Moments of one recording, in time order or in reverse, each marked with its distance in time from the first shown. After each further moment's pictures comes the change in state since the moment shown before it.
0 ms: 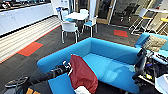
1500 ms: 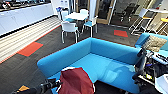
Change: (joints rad) left arm 0.199 -0.085 -0.092 0.074 -0.011 0.007; right arm 0.000 0.000 0.000 0.000 0.000 -0.001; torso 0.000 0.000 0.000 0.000
